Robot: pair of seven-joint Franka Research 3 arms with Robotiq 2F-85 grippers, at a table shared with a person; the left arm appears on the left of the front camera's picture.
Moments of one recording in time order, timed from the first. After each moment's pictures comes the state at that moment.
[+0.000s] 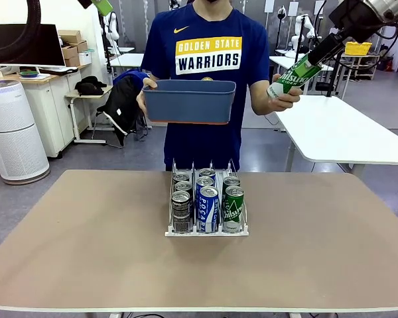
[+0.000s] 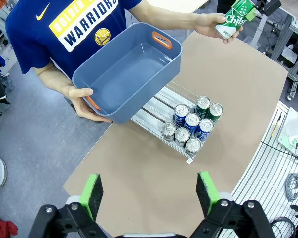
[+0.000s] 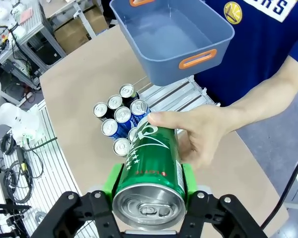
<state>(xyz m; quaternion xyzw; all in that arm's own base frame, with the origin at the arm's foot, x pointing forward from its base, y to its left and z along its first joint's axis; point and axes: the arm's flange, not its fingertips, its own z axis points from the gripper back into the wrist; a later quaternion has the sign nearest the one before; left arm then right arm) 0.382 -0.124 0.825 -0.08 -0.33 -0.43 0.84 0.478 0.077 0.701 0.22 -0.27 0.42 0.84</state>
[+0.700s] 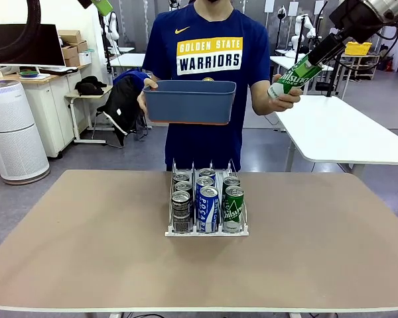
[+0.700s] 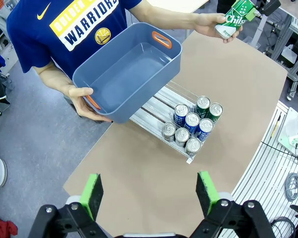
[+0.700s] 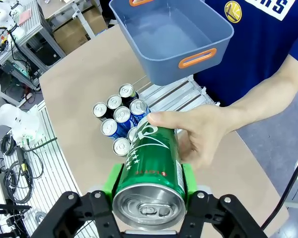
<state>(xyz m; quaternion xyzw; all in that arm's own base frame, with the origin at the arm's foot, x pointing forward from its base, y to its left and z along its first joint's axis) 0.382 -0.124 0.825 -0.08 -0.33 -0.43 0.84 0.478 0.077 0.701 0.22 -0.27 0.42 0.84</state>
